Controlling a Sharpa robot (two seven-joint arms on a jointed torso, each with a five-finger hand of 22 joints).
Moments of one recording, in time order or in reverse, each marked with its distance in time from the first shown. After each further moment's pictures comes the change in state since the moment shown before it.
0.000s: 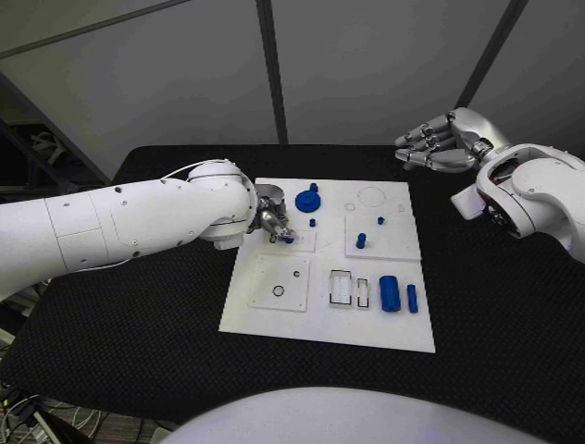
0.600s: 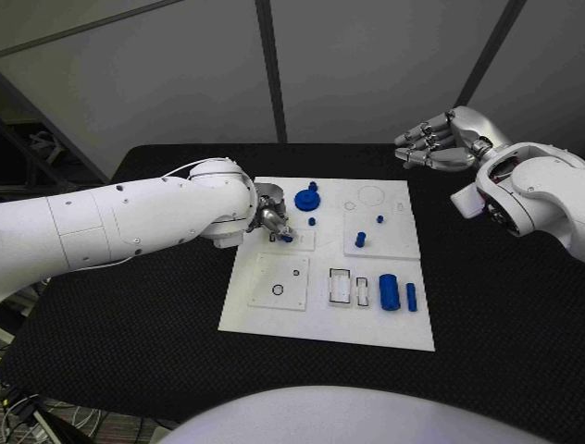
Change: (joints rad) left arm 0.000 0.011 0.000 -0.016 -0.001 0.015 -0.002; left_hand -0.108 0.001 0.088 -0.077 -0.004 0.020 -0.016 0.012 0.009 0.012 -0.009 0.015 0.017 0.001 -0.007 0.000 0.000 0.000 0.007 -0.007 0.000 0.008; right arm 0.000 0.000 0.000 -0.001 0.000 0.001 -0.001; right_hand -0.004 -0.004 0.000 0.000 0.005 0.000 0.000 0.000 0.000 0.000 0.000 0.000 -0.003 0.000 0.000 -0.004 0.000 0.000 0.003 0.003 -0.006 -0.004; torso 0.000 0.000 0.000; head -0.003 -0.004
